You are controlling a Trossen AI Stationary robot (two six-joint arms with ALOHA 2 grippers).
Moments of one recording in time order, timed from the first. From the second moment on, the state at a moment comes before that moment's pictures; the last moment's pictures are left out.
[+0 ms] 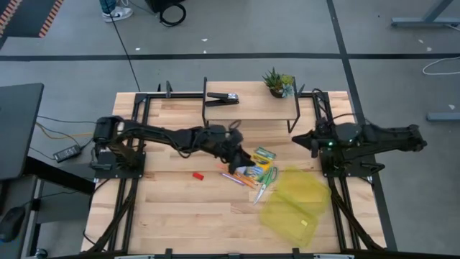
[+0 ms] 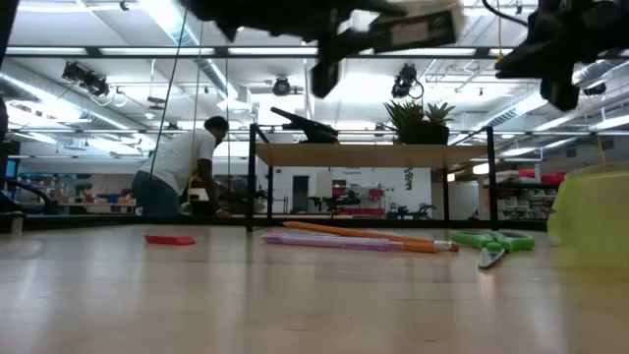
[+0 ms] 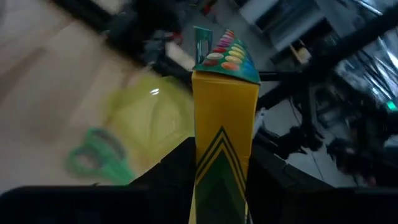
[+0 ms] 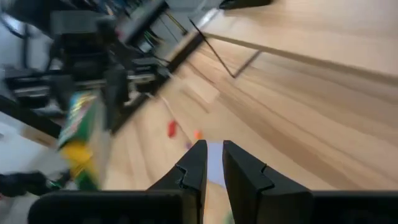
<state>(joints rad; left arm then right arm) -0.01 1.72 1.18 0.27 0.25 -0.67 0.10 0.32 0.49 -0.52 0.31 0.80</state>
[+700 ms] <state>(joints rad) -0.10 2.25 1.89 -0.08 0.53 -0.48 0.10 0.65 1.10 -1.20 0.37 0.80</state>
